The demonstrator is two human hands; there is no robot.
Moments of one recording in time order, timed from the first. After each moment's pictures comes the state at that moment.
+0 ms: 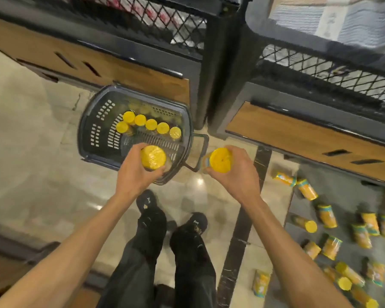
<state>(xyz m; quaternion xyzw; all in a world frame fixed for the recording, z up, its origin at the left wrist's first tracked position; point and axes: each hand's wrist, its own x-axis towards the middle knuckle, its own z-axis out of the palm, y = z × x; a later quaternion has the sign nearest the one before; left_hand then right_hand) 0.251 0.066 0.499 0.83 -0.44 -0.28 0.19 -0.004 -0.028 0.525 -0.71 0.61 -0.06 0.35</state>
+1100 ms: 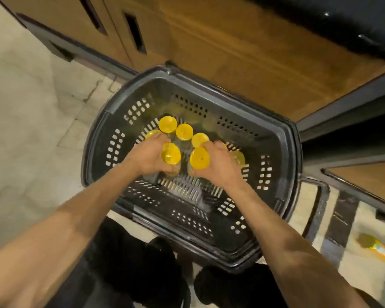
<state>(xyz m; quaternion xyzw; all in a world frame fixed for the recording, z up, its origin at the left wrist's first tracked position) 0.534 -0.017 0.165 0.75 -0.57 -0.34 0.01 0.323 -0.099 0.177 -0.83 0.45 0.08 0.33</state>
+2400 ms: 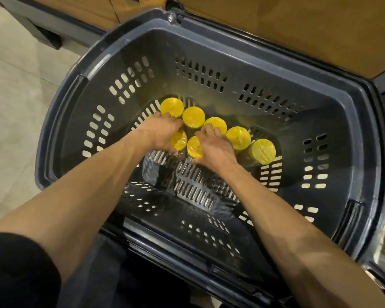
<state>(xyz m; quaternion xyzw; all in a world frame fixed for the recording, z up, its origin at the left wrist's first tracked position) 0.562 -0.072 0.046 0.64 -0.71 -0.18 -0.21 0.374 -0.106 0.021 -0.92 0.37 0.11 0.13</state>
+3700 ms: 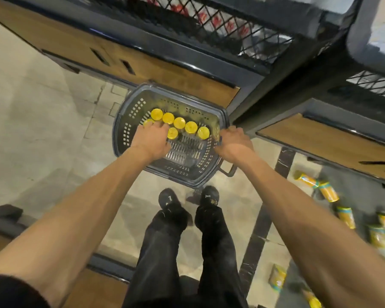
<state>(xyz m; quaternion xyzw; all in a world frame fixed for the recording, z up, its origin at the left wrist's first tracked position) 0.412 -0.014 0.519 0.72 -0.61 -0.25 -0.20 0.196 -0.100 0.502 -0.78 0.50 0.26 0.26</state>
